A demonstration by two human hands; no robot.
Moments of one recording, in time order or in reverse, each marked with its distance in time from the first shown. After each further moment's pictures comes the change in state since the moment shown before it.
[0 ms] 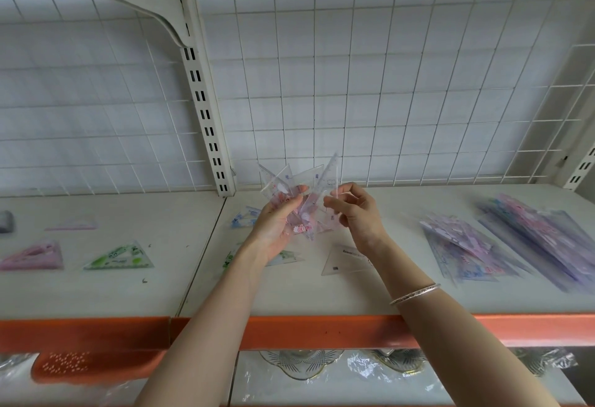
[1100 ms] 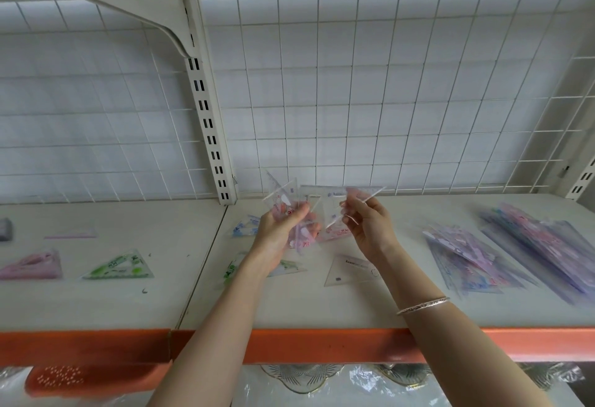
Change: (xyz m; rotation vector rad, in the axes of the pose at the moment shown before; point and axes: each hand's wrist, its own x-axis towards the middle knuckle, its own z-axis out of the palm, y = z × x) left_hand 0.002 -0.003 -0.005 0.152 0.086 0.083; right_hand 0.003 -0.005 -0.008 0.388 0.120 0.120
